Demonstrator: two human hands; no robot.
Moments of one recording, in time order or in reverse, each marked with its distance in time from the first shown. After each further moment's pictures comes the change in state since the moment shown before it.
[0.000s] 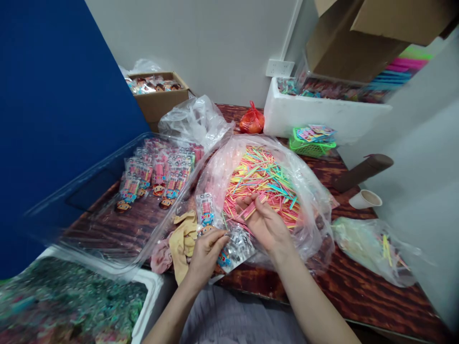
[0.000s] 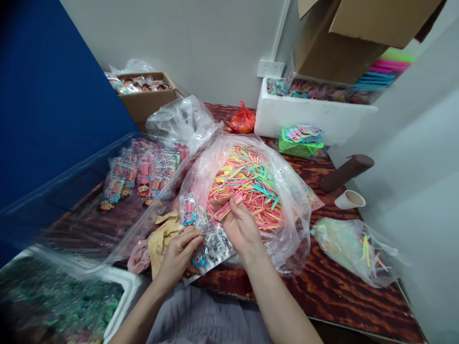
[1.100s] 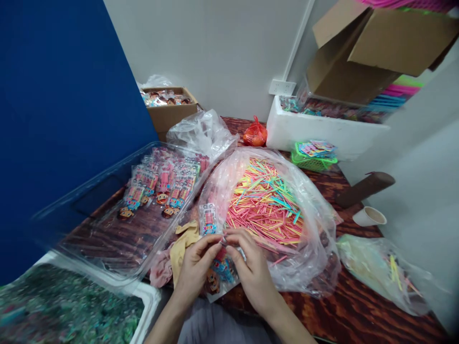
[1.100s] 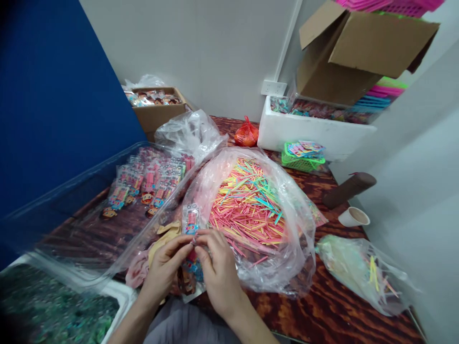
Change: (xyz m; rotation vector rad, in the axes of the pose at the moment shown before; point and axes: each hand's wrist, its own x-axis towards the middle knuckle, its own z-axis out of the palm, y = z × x) left_hand 0.001 0.009 -0.022 -0.374 0.104 -0.134; right_hand -0.057 0.032 0.036 -1.121 -0.133 -0.393
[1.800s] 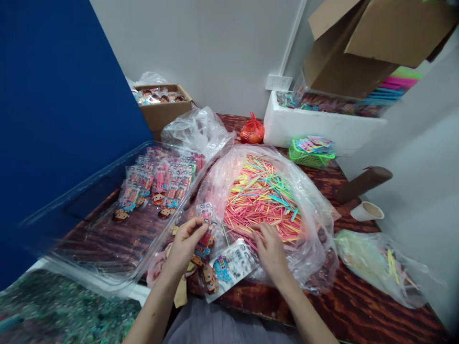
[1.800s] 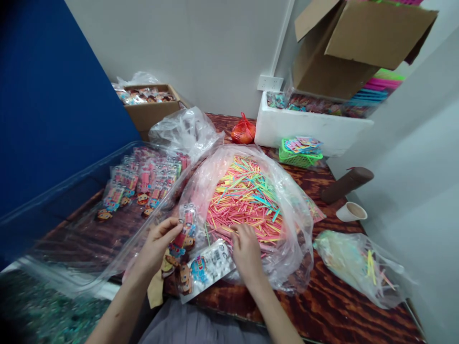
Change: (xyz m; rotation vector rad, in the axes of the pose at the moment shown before) left_hand 0.043 0.002 -0.020 -0.030 0.007 -0.132; right_hand 0.008 0.081 -0.048 -0.548 0.112 0.063
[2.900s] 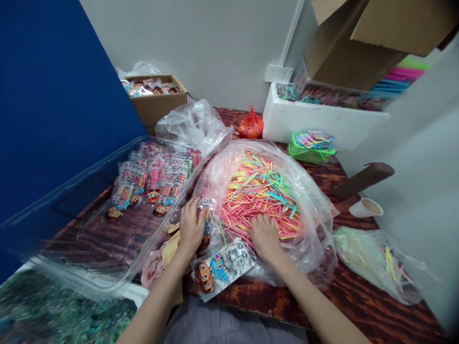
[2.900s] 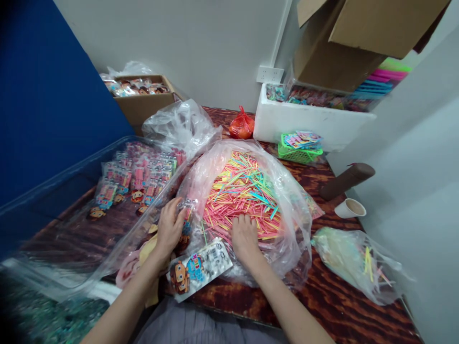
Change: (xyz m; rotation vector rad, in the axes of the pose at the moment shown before) left_hand 0.057 -0.052 0.008 0.845 0.302 0.490; right_hand 0.029 0.034 0.017 -0.787 -0.258 -0.047
